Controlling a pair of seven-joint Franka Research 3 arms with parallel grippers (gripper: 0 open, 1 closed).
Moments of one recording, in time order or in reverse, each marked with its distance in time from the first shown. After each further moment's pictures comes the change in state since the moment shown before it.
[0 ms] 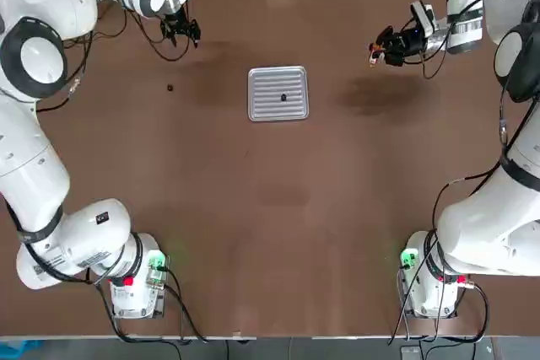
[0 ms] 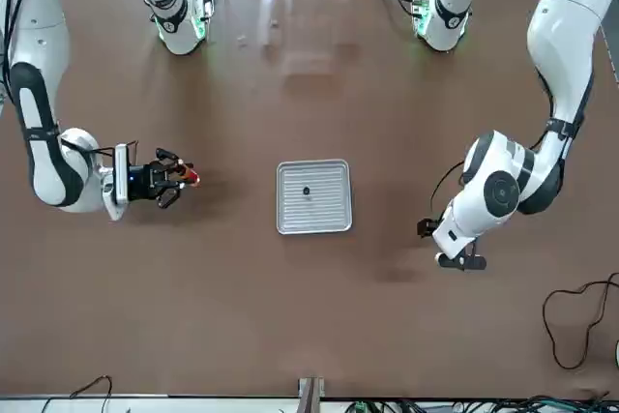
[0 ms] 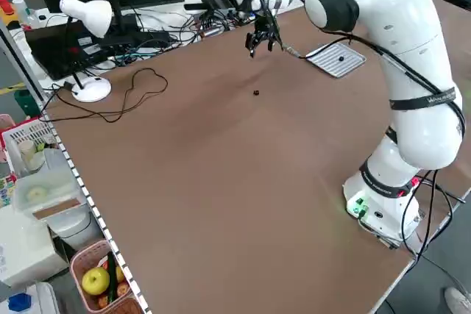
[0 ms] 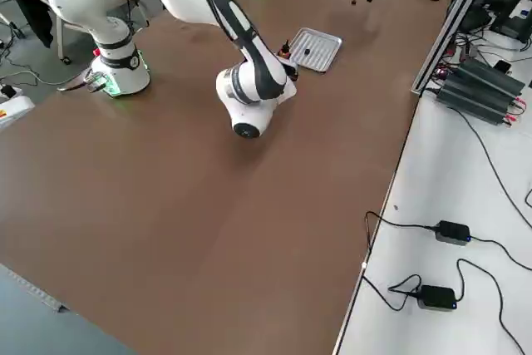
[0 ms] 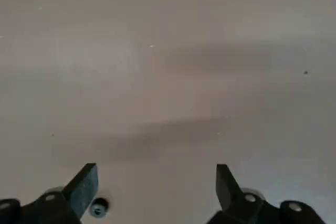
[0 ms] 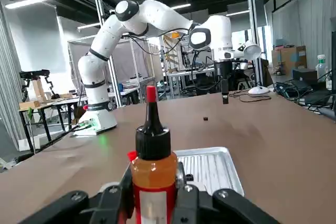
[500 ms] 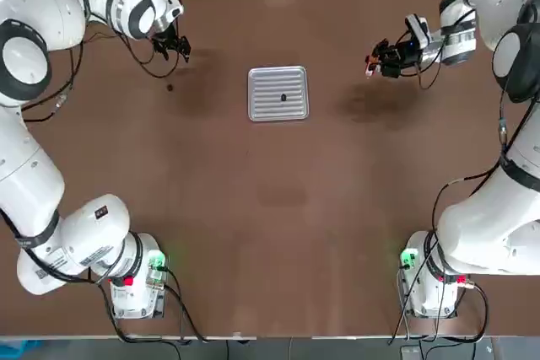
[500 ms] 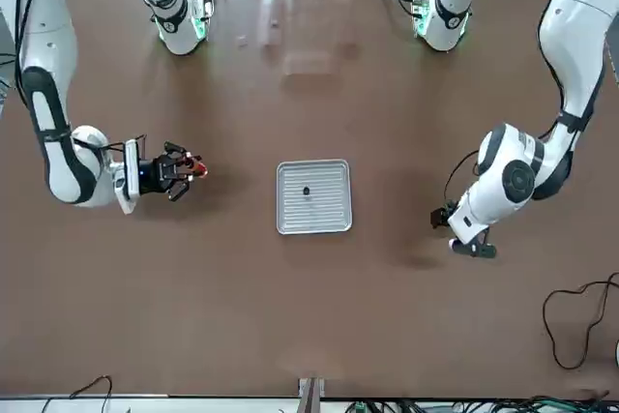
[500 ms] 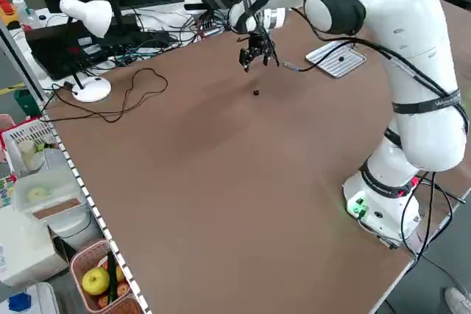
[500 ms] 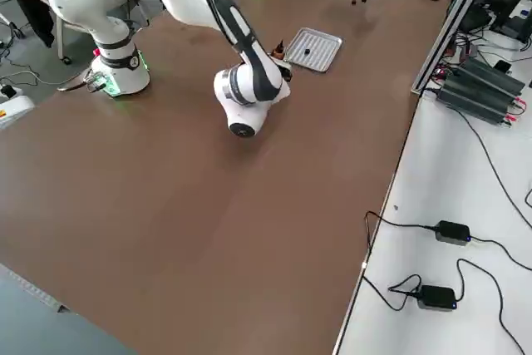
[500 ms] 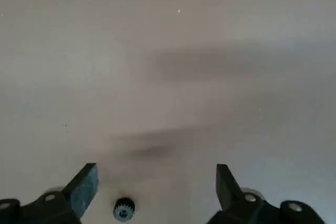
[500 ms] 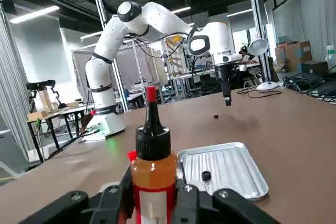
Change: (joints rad) left arm 0.096 -0.059 0.001 -0.179 0.003 0.145 0.081; right arm 0.010 0.000 0.000 -0.088 0.002 0.003 -0.021
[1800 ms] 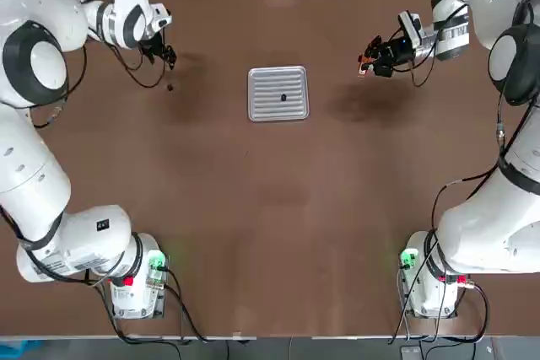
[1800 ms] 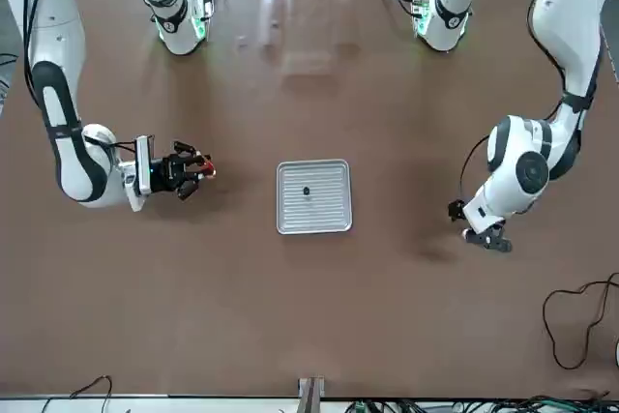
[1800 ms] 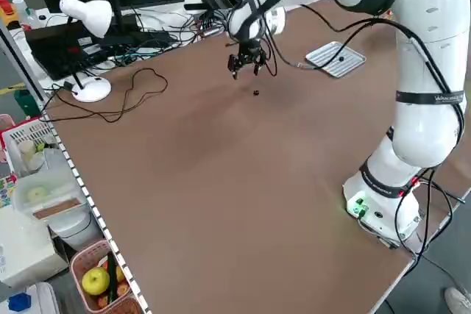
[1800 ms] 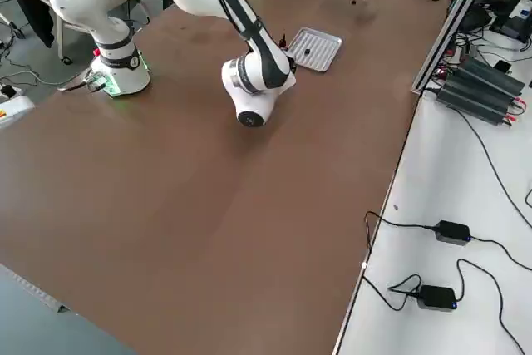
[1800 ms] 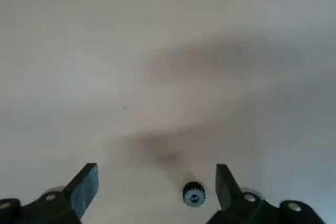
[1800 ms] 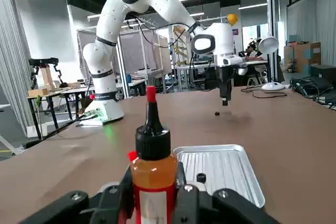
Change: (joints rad) left arm -0.258 -0.129 0.397 -0.153 -0.229 0.214 0.315; right arm 0.062 -0.028 -0.003 0.018 0.004 0.047 -0.053
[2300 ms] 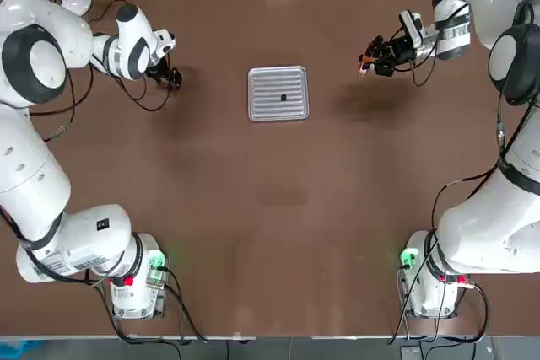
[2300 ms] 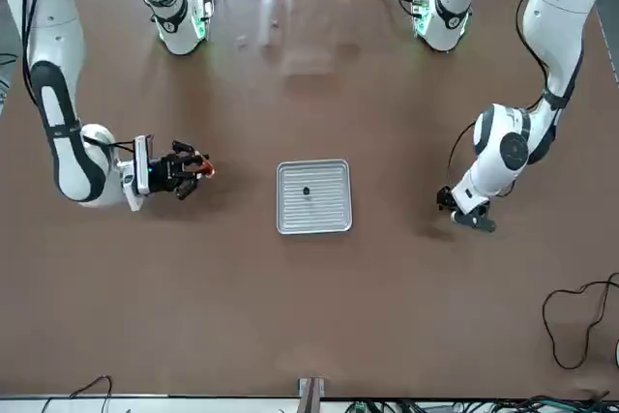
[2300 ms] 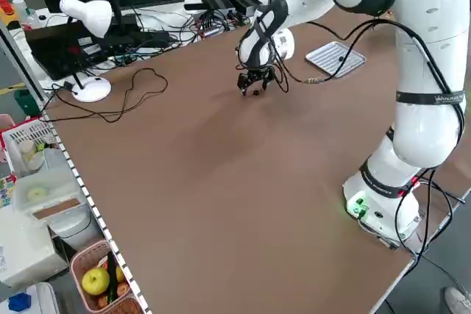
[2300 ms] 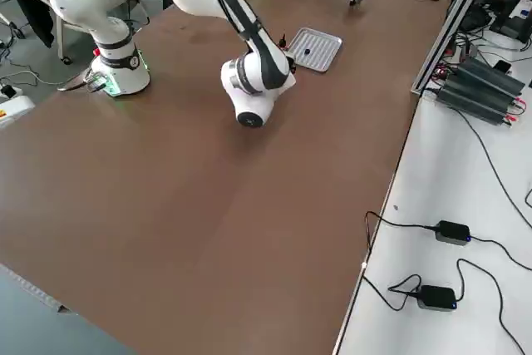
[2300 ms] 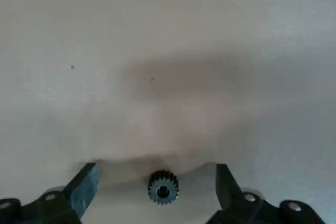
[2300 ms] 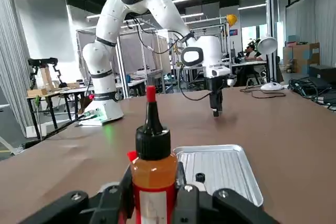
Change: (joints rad) left arm 0.002 -0.002 0.005 -0.135 -0.005 0.156 -0.031; right arm -0.001 -0.001 -0.006 0.003 0.000 -0.002 0.000
